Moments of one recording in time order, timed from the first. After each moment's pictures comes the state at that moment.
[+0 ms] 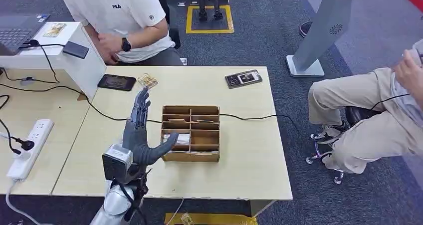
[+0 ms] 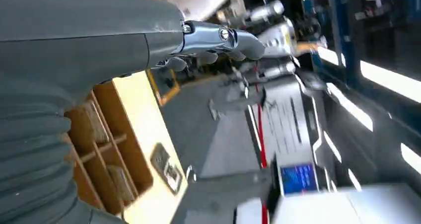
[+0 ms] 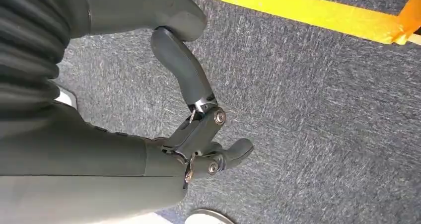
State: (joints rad) left arm -0.07 0.00 -0.42 -1.70 -0.06 0.26 -0.46; right arm -0.09 -0.03 0.90 0.01 -0.32 -0.47 -0.40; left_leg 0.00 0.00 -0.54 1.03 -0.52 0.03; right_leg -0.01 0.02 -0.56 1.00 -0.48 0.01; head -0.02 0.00
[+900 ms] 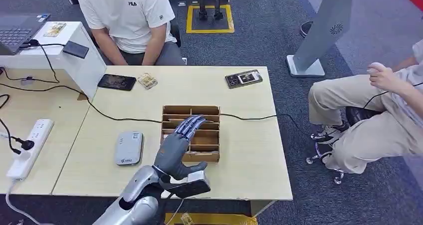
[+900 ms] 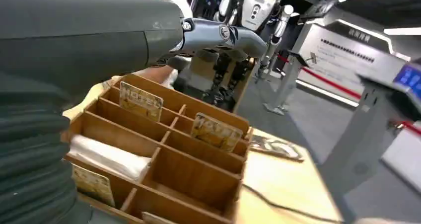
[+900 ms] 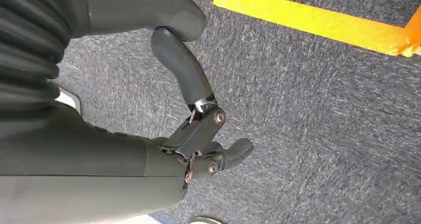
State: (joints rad) left arm -0.20 0.09 -0.67 -1.47 -0.81 0.29 -0.11; right arm -0.09 -0.03 0.91 0.01 -0.32 -0.44 -0.38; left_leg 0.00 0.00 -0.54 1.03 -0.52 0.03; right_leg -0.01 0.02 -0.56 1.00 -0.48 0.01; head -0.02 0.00
